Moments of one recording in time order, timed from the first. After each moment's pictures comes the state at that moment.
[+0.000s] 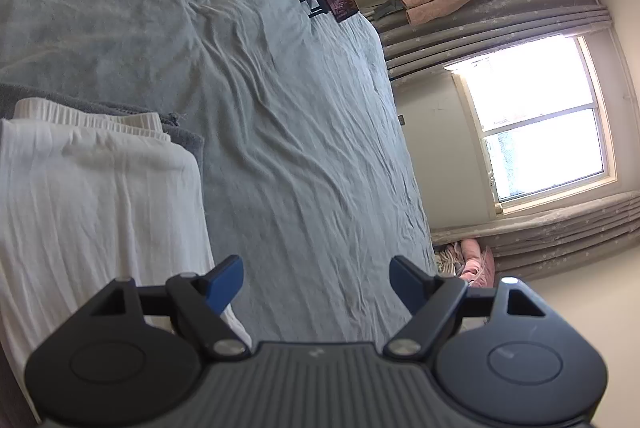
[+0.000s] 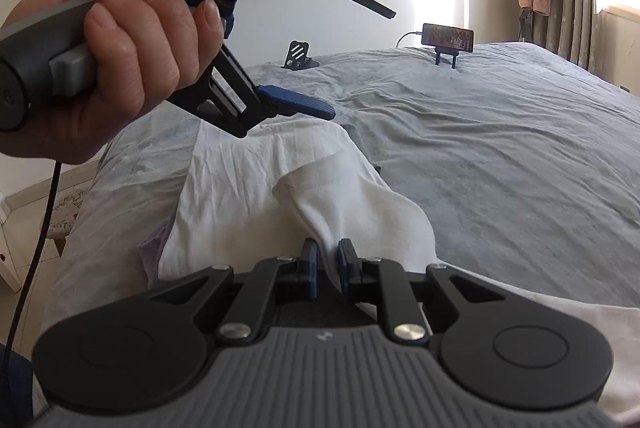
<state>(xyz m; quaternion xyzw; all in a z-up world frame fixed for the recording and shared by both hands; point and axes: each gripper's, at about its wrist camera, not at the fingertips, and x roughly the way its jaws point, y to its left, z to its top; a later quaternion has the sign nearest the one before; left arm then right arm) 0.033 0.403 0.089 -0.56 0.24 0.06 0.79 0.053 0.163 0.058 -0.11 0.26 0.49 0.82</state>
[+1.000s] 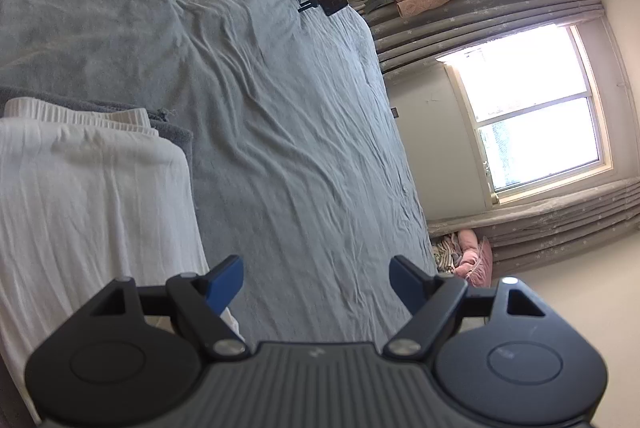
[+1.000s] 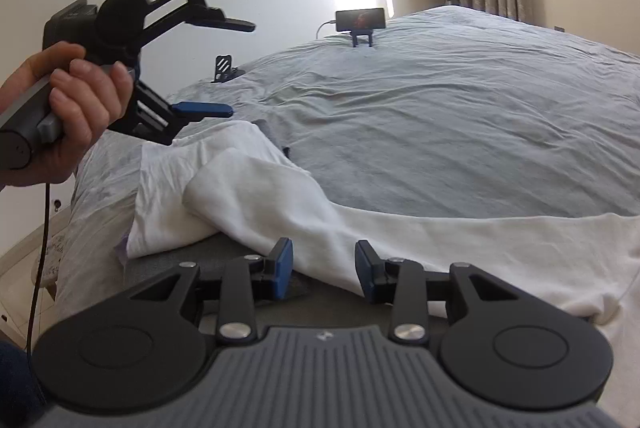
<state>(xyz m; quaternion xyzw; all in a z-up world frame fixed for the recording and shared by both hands) 0.035 0.396 0.093 -0.55 0.25 0.04 0.80 0.075 0.062 0.066 -0.01 0.32 0.38 0.87</state>
